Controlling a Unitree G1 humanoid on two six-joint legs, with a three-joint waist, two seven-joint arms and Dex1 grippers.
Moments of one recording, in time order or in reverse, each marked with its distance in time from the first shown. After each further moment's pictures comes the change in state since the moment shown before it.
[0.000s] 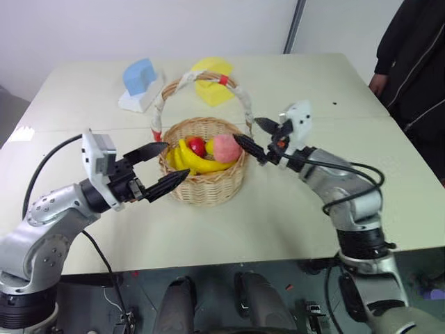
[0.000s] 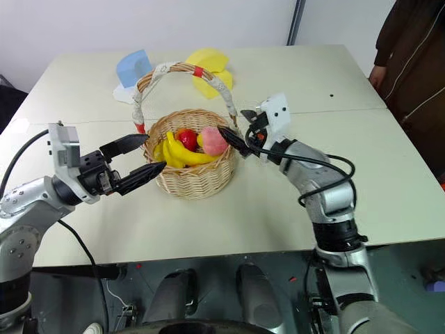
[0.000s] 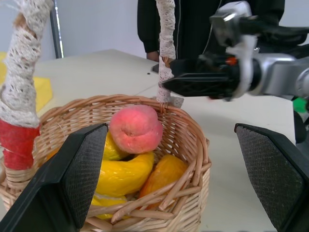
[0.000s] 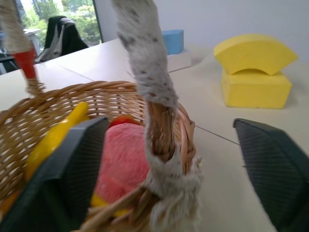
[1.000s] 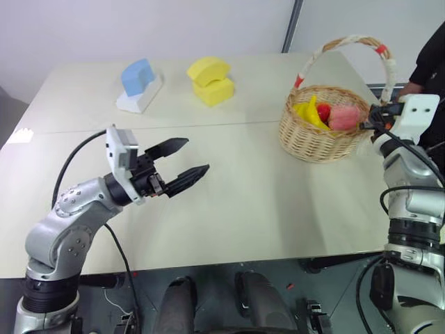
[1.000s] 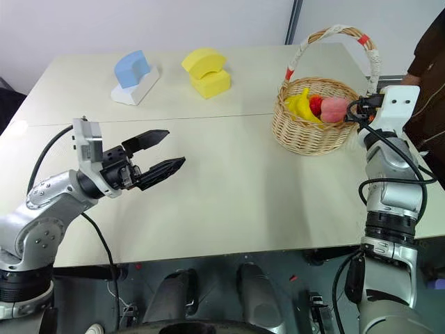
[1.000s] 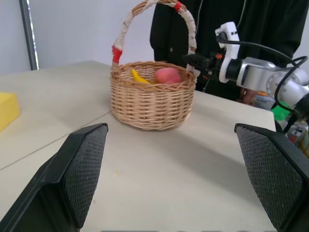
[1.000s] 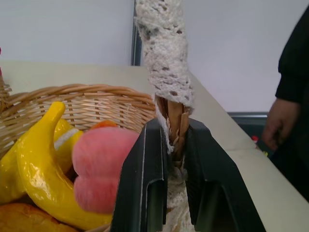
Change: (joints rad) left arm -0.102 -0.076 -0.119 0.028 0.029 -0.023 0.022; right arm -0.006 -0.214 -0.408 0.378 -0.211 -0.292 -0.275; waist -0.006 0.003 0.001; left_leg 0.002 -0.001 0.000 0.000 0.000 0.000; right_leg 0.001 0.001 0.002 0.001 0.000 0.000
